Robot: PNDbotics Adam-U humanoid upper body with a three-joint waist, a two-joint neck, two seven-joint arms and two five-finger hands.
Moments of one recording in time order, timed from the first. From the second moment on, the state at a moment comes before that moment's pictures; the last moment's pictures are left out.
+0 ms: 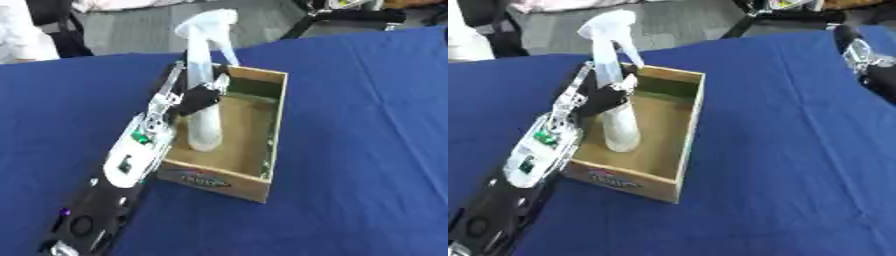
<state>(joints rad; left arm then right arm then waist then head) -0.79 0.22 -0.21 -1.44 -0.02 0.25 0.05 -0.55 -0.37 0.02 -1.98 -0.20 0.36 -0.51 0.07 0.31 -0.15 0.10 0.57</state>
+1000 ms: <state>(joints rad) -0.75 0.28 -0.19 -1.55 -0.24 0.31 -0.13 -0.53 -0.39 0.02 -1.98 -0.20 0.36 -0.50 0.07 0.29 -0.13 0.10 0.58</state>
